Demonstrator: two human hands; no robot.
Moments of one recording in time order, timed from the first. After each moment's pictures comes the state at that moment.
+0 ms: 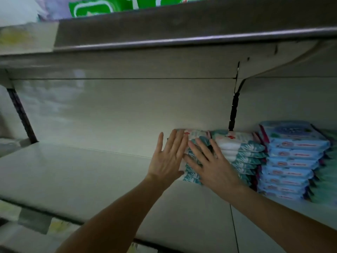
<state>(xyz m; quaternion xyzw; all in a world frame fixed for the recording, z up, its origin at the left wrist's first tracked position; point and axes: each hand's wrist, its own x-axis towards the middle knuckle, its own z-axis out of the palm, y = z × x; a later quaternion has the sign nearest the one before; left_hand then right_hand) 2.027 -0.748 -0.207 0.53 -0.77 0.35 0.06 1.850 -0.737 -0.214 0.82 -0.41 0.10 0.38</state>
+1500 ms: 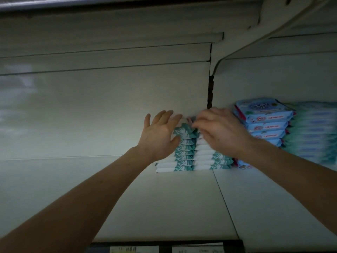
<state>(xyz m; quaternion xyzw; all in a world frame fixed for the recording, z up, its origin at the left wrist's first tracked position) 2.018 -0.757 -0.151 0.45 -0.86 0.12 0.19 1.819 -0.715 -0.148 0.81 -0.46 0.25 0.27</state>
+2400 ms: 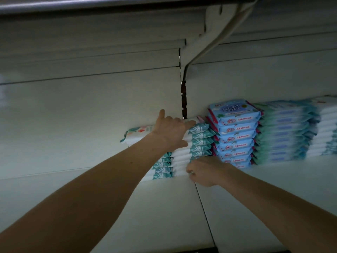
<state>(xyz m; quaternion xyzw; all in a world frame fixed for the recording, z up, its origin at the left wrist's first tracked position) 1.918 -0.768 -0.121 0.39 -0.89 0.23 -0.03 1.803 -0.708 -0.208 0.75 -0.66 -0.07 -0.03</state>
